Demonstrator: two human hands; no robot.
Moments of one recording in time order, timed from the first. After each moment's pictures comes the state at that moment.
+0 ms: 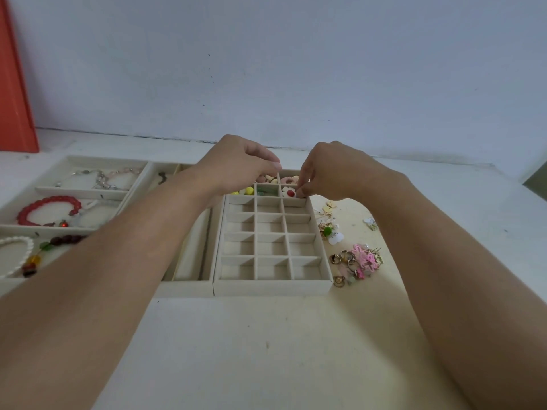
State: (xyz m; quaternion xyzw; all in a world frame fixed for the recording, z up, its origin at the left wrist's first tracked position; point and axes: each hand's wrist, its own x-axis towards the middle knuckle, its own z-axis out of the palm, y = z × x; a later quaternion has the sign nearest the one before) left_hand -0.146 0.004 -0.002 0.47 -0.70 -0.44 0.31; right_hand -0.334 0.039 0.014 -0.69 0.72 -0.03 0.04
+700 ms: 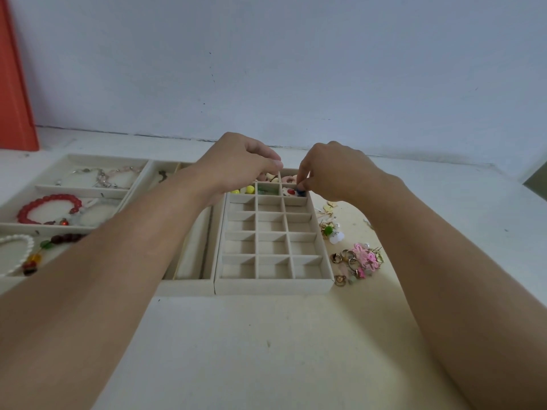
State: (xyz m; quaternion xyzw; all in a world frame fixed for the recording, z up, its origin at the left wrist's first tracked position) left_hand -0.146 0.005 -0.001 0.46 -0.71 -0.44 0.31; right_hand -0.330 0.035 0.004 -0.68 0.73 -0.03 -0.03
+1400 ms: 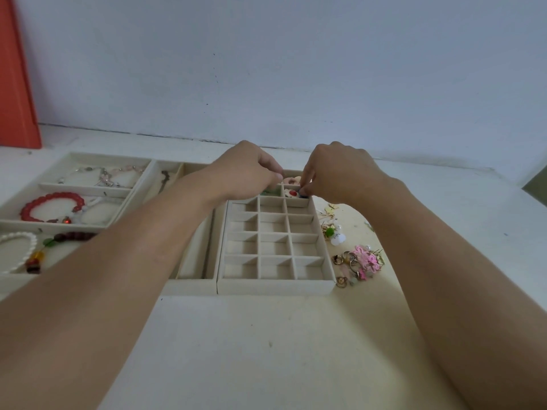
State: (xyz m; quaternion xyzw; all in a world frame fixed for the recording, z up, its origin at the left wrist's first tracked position) left_hand -0.148 0.001 -0.005 0.46 -0.78 -0.35 0.23; right_hand -0.326 0.041 0.010 -0.68 0.73 -0.01 -0.06
